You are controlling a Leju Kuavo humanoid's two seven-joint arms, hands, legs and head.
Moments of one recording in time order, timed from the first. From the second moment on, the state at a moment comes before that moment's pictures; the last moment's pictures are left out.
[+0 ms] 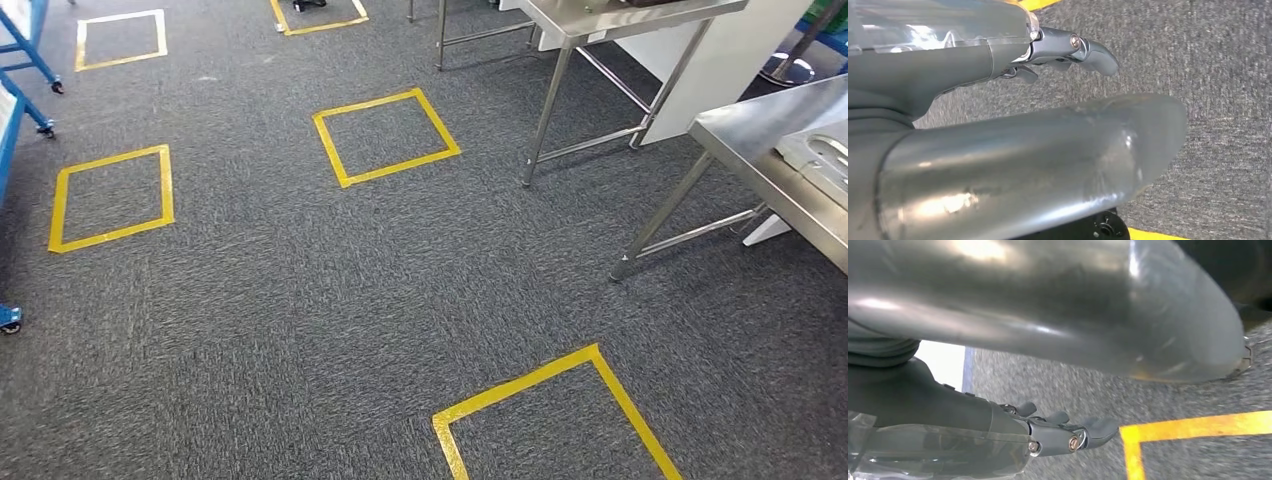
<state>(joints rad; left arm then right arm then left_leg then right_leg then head) -0.09 -0.12 1.48 -0.22 -1.22 -0.06 -0.33 -0.03 0.18 -1.15 -0.23 1.28 -0.01 -0.02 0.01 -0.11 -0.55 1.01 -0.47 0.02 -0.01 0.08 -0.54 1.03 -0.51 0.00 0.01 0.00</state>
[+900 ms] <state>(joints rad) -0.04 -0.11 1.47 -0.22 -1.20 -0.06 -0.31 -0.02 0.18 -1.16 -0.23 1.30 -0.05 -0.01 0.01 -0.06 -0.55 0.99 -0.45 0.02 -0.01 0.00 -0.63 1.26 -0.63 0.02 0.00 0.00</state>
